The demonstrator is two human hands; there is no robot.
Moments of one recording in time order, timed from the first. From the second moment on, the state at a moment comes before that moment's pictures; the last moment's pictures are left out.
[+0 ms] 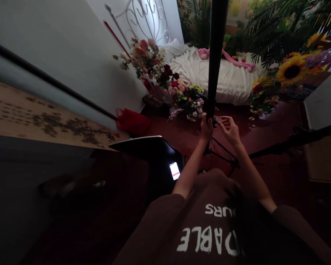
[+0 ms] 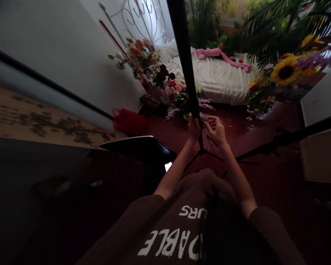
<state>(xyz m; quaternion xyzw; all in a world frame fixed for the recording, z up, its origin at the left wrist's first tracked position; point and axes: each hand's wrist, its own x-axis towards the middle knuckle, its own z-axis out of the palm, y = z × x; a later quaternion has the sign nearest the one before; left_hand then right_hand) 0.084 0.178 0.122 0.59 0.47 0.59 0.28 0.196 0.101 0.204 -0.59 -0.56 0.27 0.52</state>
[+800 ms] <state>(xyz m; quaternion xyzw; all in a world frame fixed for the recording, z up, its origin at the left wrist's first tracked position) 0.081 0.161 0.141 0.58 0.48 0.58 0.30 0.201 0.115 0.195 -0.38 -0.14 0.75 0.52</state>
